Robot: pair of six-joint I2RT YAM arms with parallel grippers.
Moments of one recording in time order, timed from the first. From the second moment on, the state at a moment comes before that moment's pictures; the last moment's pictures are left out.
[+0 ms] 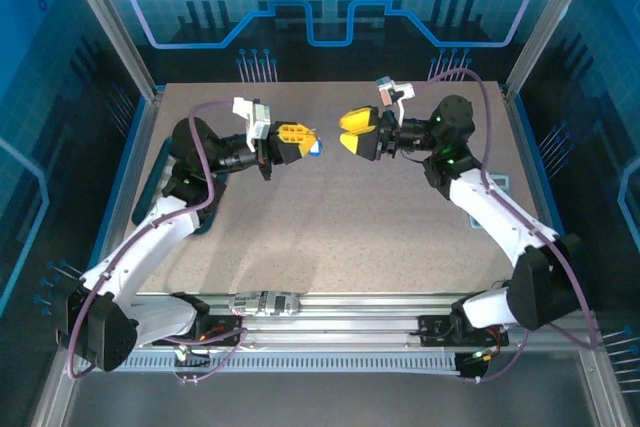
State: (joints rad) left arm -0.36 1.19 0.98 0.52 0.99 -0.24; right arm 0.35 1.42 1.08 0.61 -1.17 0.71
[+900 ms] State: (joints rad) left arm -0.36 1.27 0.98 0.78 1.13 -0.35; right arm 0.45 1.66 1.18 1.29 -1.32 1.32
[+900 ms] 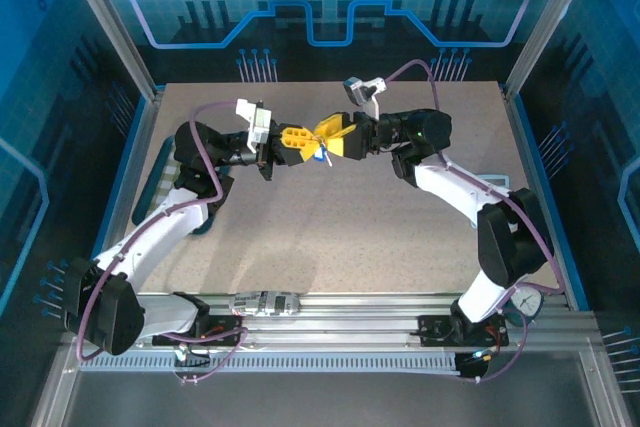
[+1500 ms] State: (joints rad) left arm -0.33 1.26 0.95 0.81 1.06 -0.33; right arm 0.41 1.66 1.17 1.30 -1.29 1.35
